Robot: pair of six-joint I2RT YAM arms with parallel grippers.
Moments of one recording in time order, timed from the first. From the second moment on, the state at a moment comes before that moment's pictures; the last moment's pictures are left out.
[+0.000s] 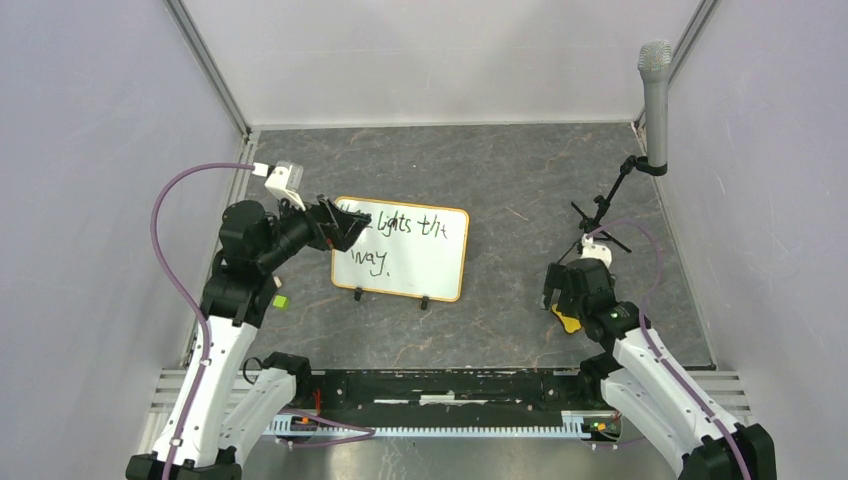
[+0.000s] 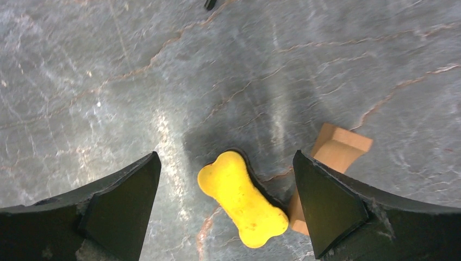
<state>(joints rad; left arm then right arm) -0.18 0.75 0.89 -0.34 0.44 -0.34 0.33 0.71 0.34 -0.50 0.30 0.45</state>
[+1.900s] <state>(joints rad) -0.19 0.73 0.86 -0.34 0.42 -0.34 0.68 0.92 0.40 -0.58 0.39 0.49</state>
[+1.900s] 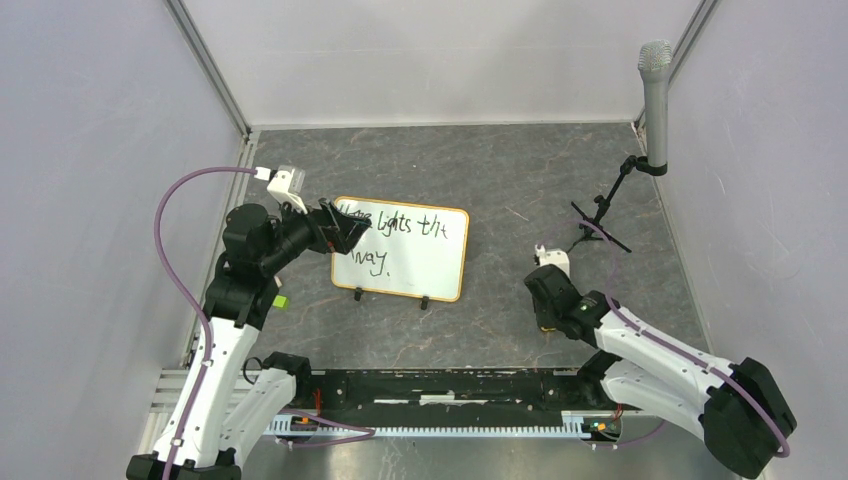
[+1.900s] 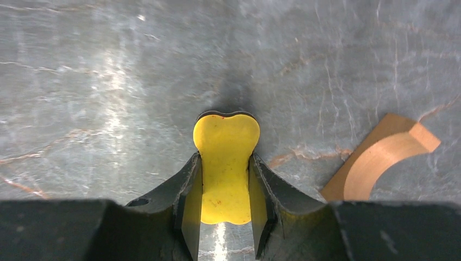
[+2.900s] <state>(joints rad) -0.19 0.79 0.84 -0.36 0.33 -0.34 1.06 1.44 1.03 -0.12 0.56 0.01</state>
